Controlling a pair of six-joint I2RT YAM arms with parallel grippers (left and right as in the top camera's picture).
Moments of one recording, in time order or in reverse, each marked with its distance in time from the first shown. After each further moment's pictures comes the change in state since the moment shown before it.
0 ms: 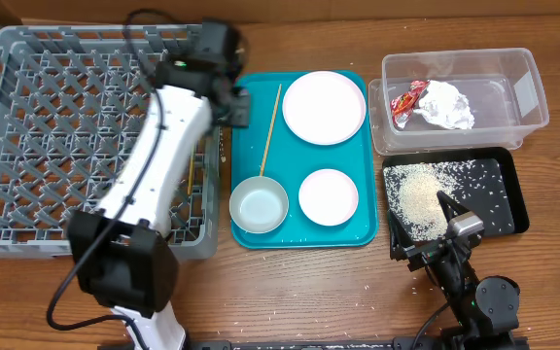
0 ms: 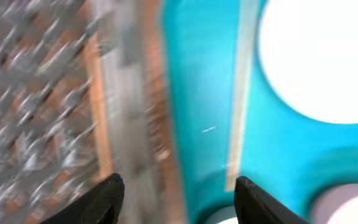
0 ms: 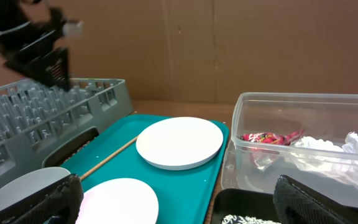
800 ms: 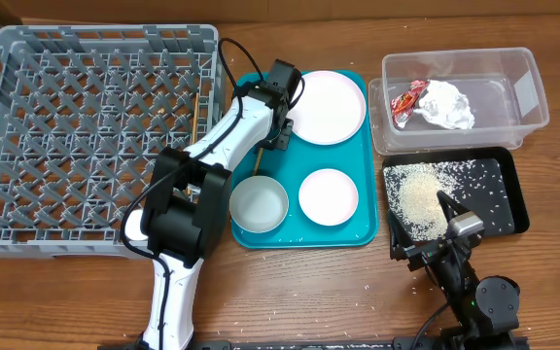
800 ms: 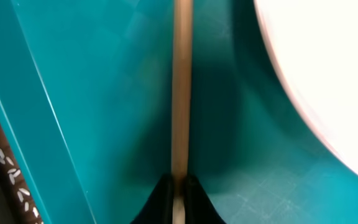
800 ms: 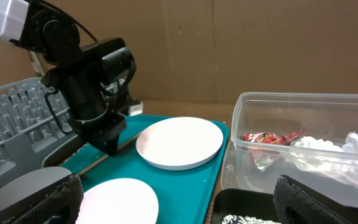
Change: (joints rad) left arm -0.118 0.359 -0.041 0.221 -0.085 -0.011; right arm 0.000 0.000 0.000 0.000 0.000 -0.001
